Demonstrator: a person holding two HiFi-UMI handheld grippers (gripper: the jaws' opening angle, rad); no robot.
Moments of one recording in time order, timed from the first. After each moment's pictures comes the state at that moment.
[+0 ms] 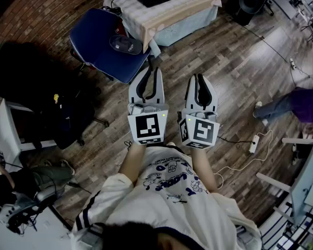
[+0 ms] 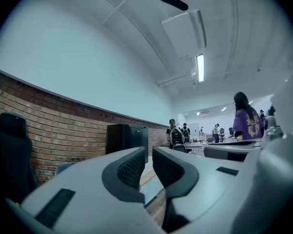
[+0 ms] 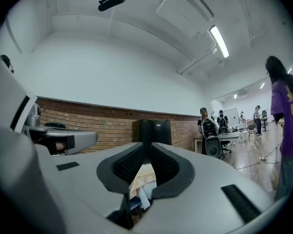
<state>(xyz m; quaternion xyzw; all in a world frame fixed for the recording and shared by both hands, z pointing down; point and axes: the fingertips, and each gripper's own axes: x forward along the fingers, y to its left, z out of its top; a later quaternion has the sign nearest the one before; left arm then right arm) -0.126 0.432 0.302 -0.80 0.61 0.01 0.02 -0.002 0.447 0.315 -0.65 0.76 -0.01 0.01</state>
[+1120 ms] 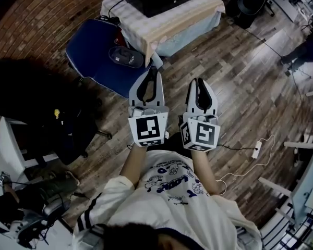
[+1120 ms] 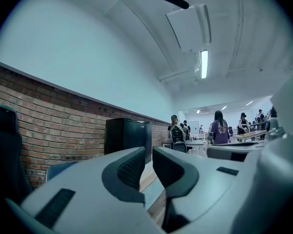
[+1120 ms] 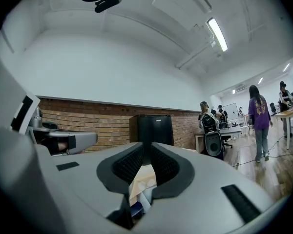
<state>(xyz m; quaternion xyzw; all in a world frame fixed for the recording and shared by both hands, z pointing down) -0.152 0.311 0.324 -0.80 0.60 0.00 0.00 -0.024 0.333 0.339 -0.66 0.75 -0.03 0.01</state>
